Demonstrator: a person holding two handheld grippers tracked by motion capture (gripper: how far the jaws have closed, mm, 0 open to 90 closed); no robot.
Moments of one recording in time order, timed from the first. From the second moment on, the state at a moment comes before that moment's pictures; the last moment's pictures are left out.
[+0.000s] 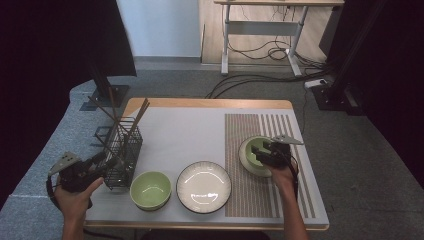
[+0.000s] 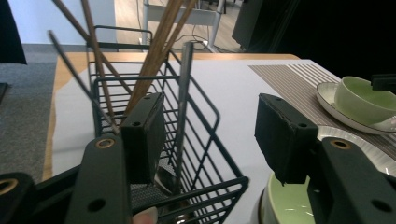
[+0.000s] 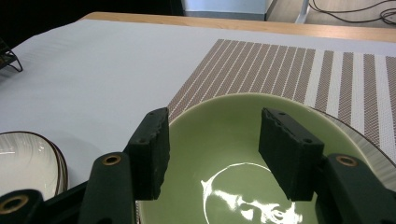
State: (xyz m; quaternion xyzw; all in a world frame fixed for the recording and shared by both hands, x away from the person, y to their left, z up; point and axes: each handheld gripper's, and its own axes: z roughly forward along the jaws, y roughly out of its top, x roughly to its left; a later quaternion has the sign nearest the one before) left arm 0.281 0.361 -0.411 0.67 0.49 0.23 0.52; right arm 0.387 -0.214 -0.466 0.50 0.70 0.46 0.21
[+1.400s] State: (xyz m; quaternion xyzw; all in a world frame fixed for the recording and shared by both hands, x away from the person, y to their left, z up) left arm 0.333 0.394 -0.417 0.67 0.51 0.21 0.50; right arm 0.389 -0.226 -0.469 0.52 0.69 0.47 0.20
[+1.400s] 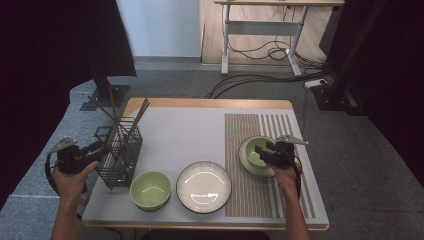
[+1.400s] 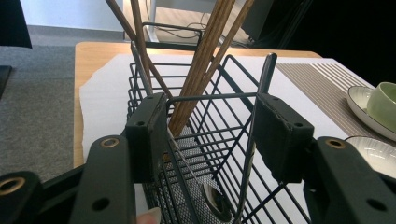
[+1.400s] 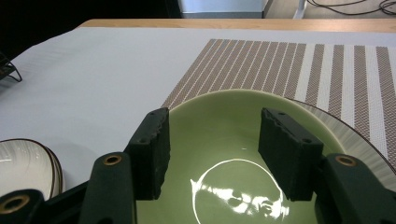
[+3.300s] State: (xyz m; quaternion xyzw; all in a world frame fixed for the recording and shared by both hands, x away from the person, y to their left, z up) left arm 0.374 0.422 -0.420 0.65 0.52 0.15 0.53; right arm 0.388 -0.228 -0.470 0.52 0.68 0.47 0.20
